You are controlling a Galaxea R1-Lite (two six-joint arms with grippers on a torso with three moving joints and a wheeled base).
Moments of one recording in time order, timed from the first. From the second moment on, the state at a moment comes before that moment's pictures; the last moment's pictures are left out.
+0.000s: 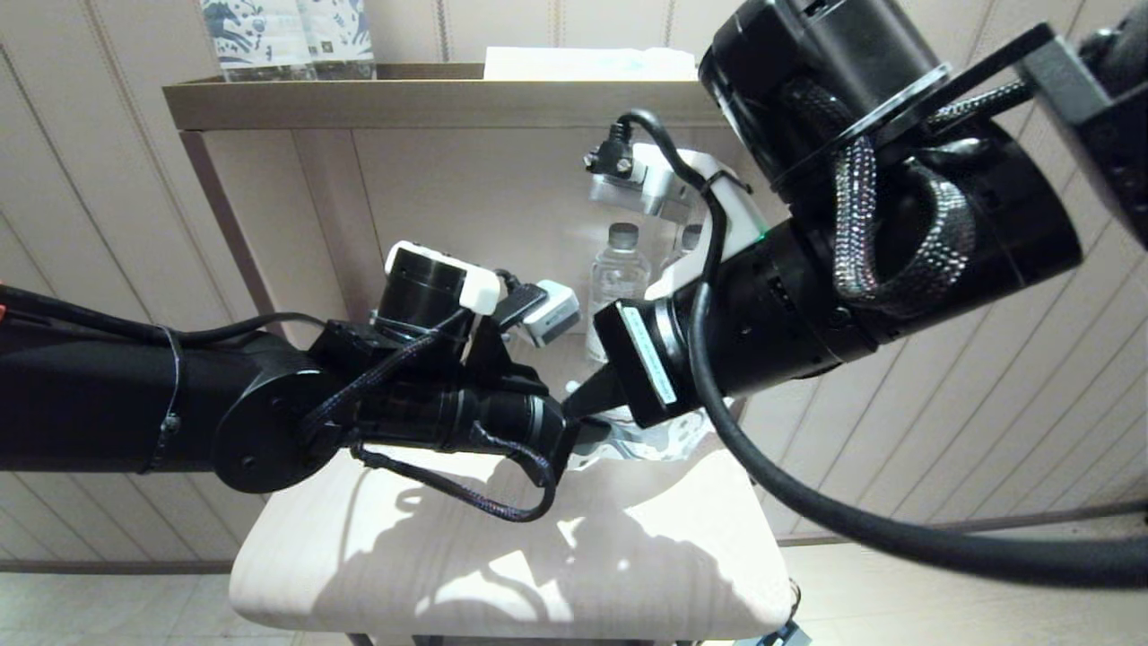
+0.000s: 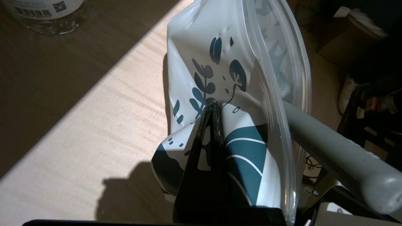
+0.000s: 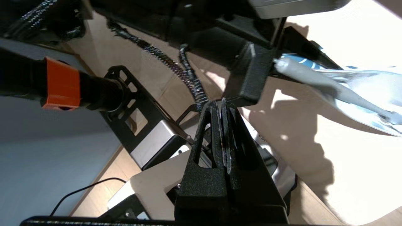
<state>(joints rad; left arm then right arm) -0.69 1.84 -1.15 -0.18 -0.43 0.05 0.85 1.79 -1.94 0.81 0.23 0.32</state>
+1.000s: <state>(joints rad) -0.69 1.84 -1.14 -0.18 -0.44 0.05 0.81 1.86 -1.94 0.77 0.22 0.32</state>
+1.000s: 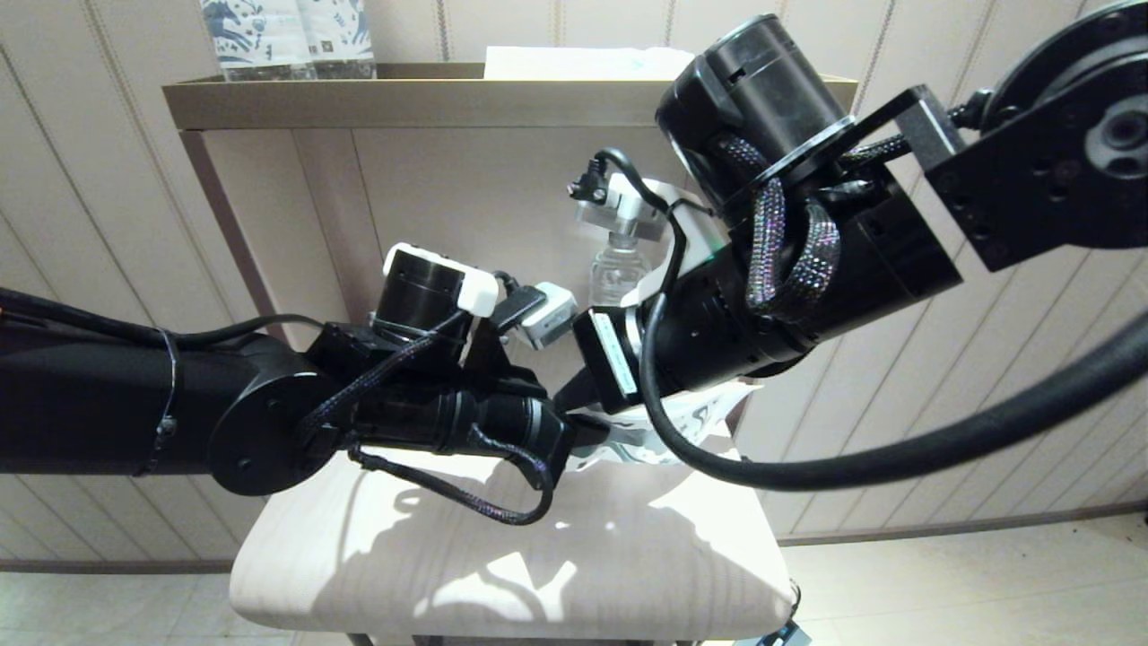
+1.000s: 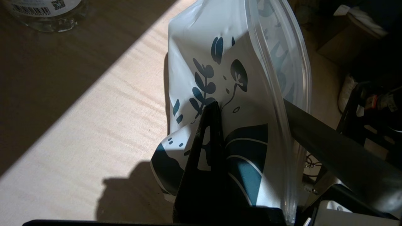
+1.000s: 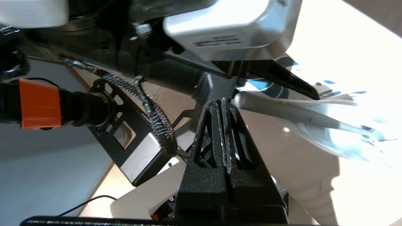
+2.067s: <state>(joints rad) -0.69 1.84 -1.14 -0.18 -0.44 0.06 0.82 1.85 -1.94 0.76 0.22 0.32</state>
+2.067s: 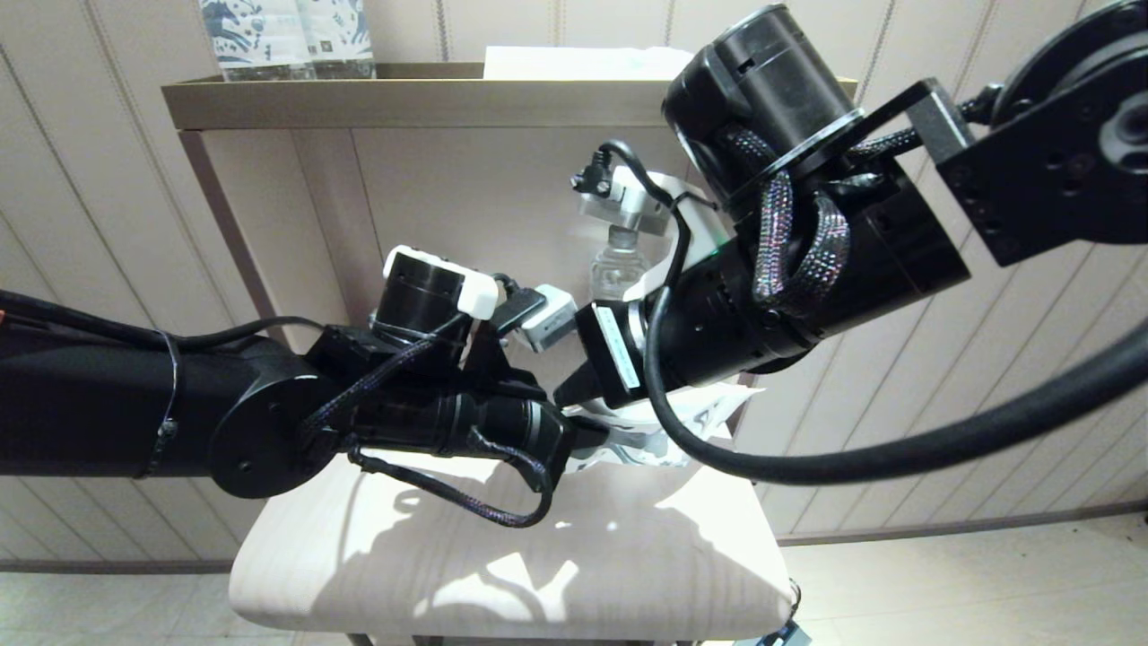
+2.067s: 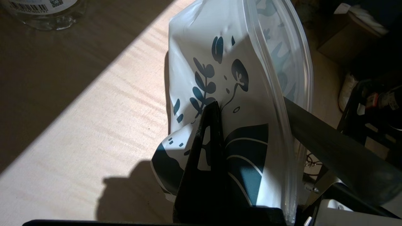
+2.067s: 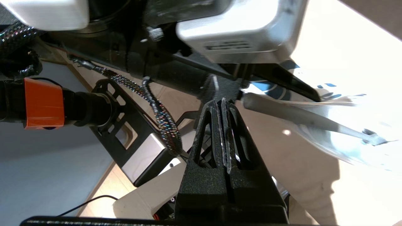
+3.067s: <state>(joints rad) -0.69 1.84 -1.13 -0.19 -0.44 0.07 0.77 1.90 -1.94 0.74 0.22 0.32</state>
